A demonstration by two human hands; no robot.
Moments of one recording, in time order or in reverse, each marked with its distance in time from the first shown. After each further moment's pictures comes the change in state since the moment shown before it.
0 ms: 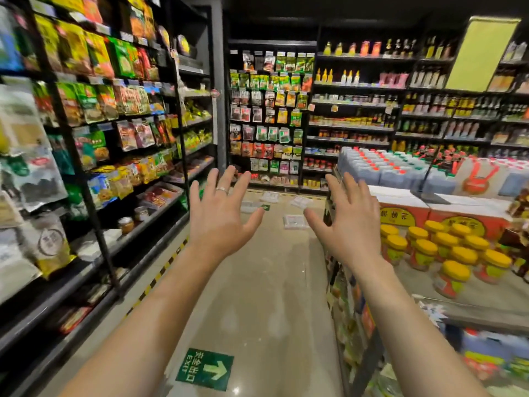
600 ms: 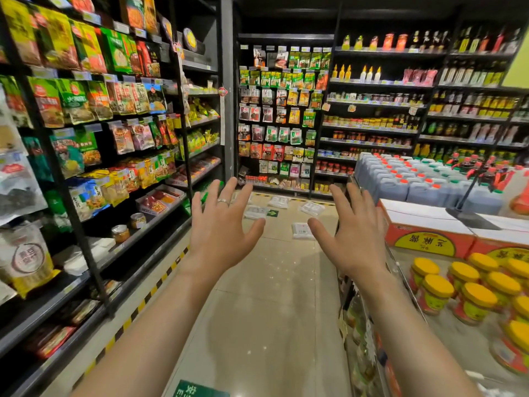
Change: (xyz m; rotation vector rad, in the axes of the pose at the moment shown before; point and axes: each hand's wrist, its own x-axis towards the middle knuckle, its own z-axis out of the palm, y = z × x) left_hand 0.156 -0.014 0.133 -0.006 0.009 -0.018; right_hand 0.153 0.046 0.139 0.097 -0.067 0.003
